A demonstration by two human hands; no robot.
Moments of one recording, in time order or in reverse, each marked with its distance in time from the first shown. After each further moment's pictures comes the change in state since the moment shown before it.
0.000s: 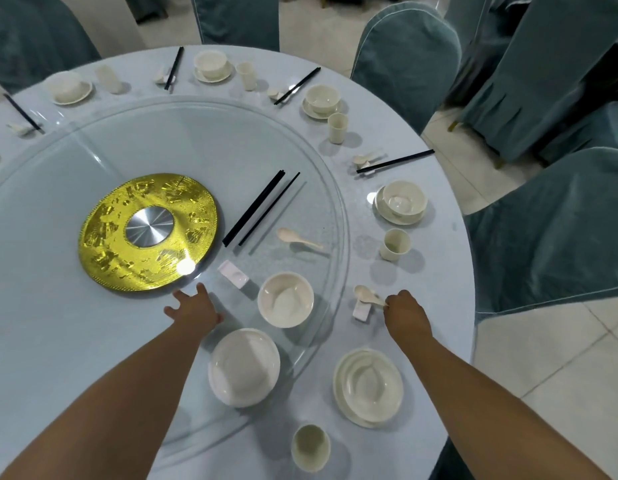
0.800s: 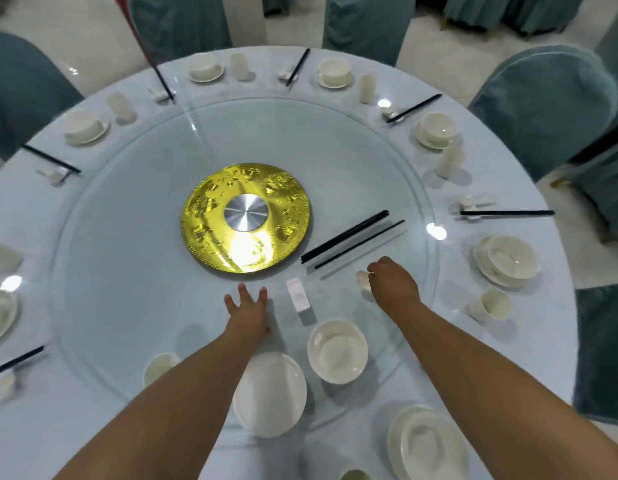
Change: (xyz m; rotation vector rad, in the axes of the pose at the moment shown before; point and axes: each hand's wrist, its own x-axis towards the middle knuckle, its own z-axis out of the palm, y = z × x) left_hand 0.029 -0.064 0.028 -0.092 -0.124 0.072; right_hand 0.070 -0.214 -0.028 -0.060 0.079 -0.566
